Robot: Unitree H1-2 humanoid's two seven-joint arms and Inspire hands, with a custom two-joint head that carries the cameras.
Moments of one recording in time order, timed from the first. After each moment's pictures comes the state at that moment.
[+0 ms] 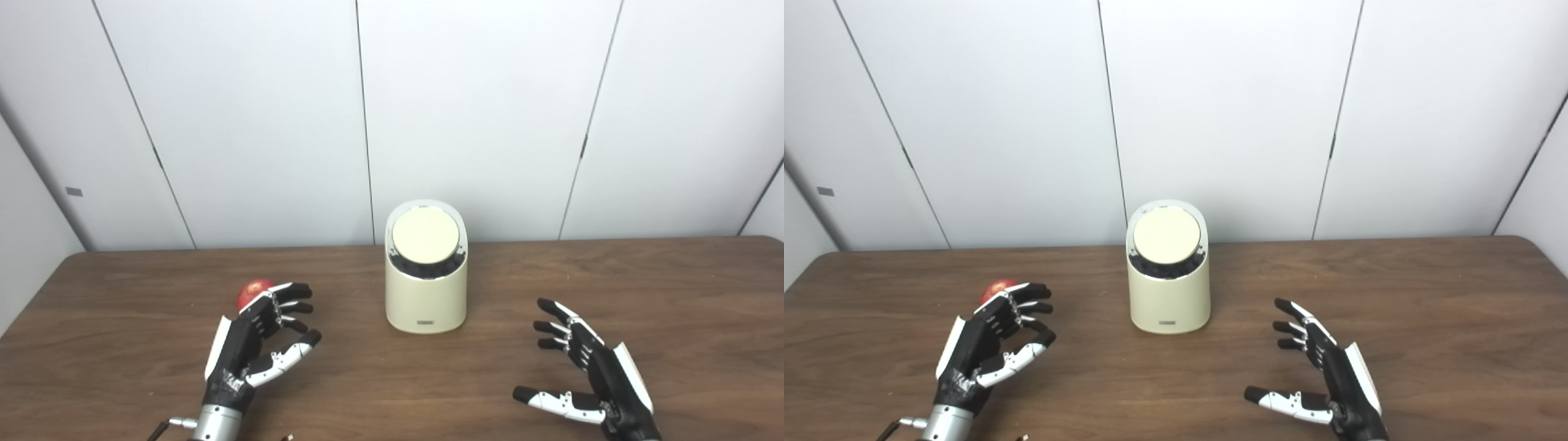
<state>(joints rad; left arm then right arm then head) -0.16 0.16 0.06 0.19 -0.07 -0.41 -0.14 -0.01 -0.13 0.00 -0.07 -0.15 -0.21 0.02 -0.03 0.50</state>
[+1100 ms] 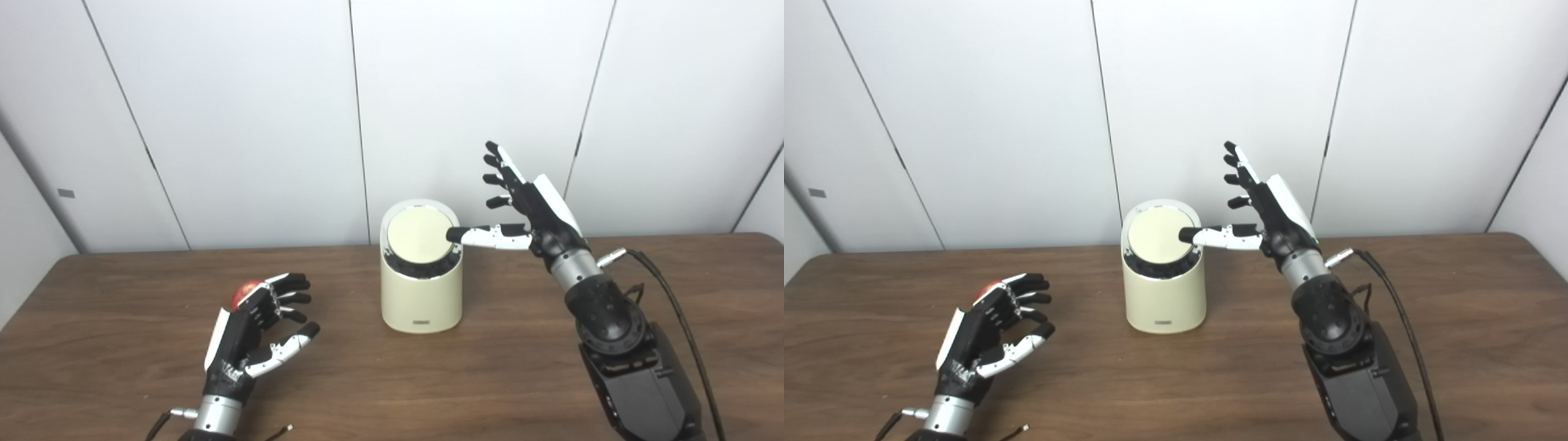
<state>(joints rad) -0.22 0.14 0.07 0.26 -0.09 -0.43 -0.16 -0.58 -0.19 0.11 -0.05 -0.38 0.29 0.12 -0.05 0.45</state>
